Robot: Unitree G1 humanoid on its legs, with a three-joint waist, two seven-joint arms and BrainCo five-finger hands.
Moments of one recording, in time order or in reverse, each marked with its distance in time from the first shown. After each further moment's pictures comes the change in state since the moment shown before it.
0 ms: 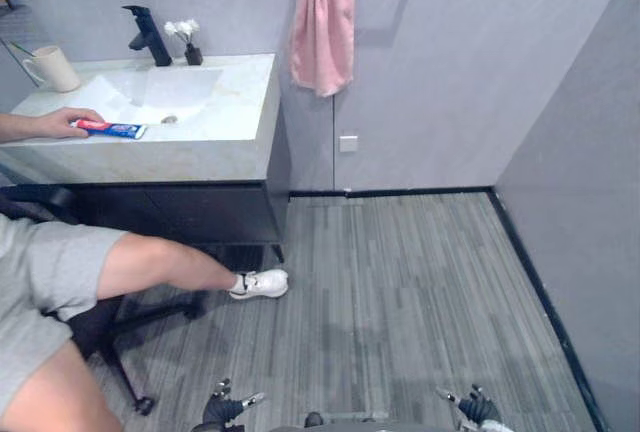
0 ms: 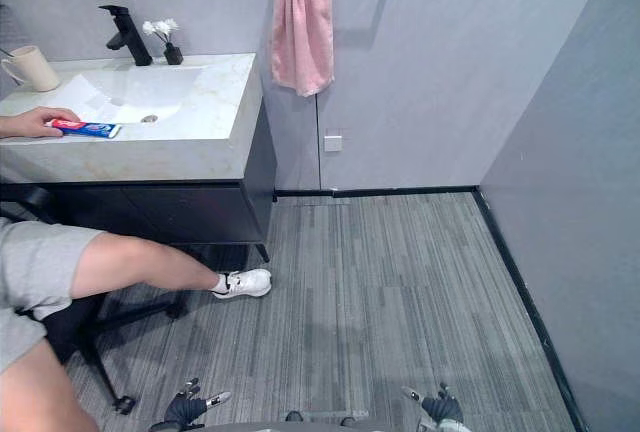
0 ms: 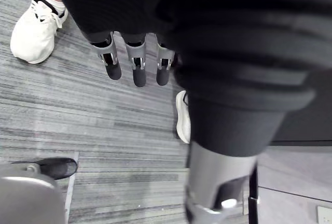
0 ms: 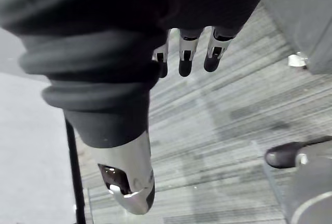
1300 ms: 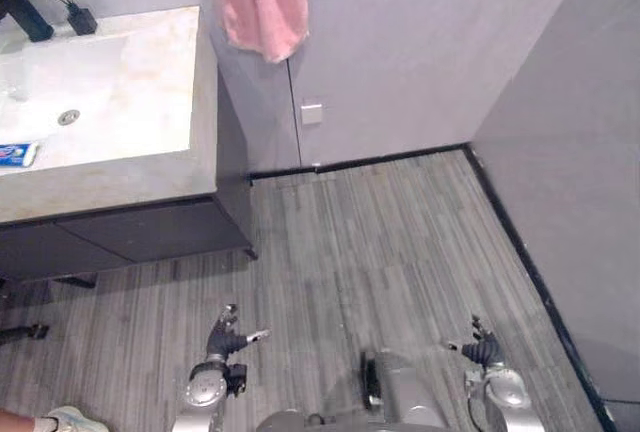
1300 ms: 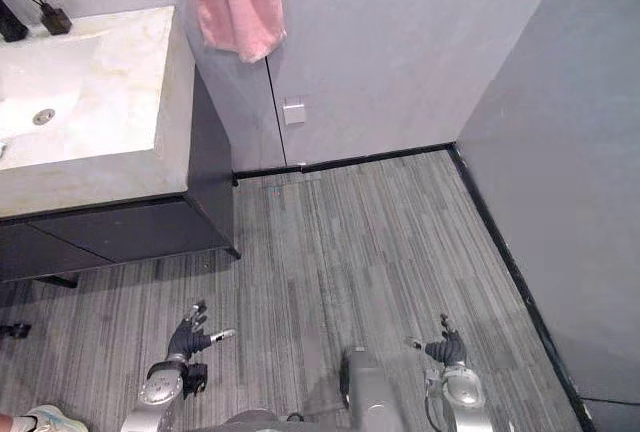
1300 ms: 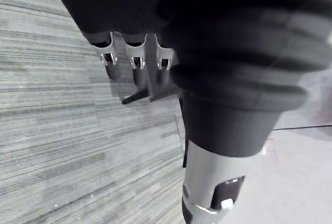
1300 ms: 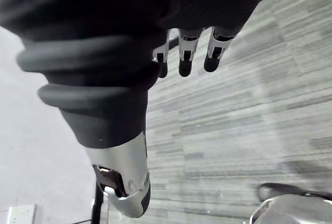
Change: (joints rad) left arm -0.015 0.011 -0.079 -0.332 0.027 -0.020 0.006; right arm -0.039 -0.095 0.094 -0.216 -0.052 0.000 0.006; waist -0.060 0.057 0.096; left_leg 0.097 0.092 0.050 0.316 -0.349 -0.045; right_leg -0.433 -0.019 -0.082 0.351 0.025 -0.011
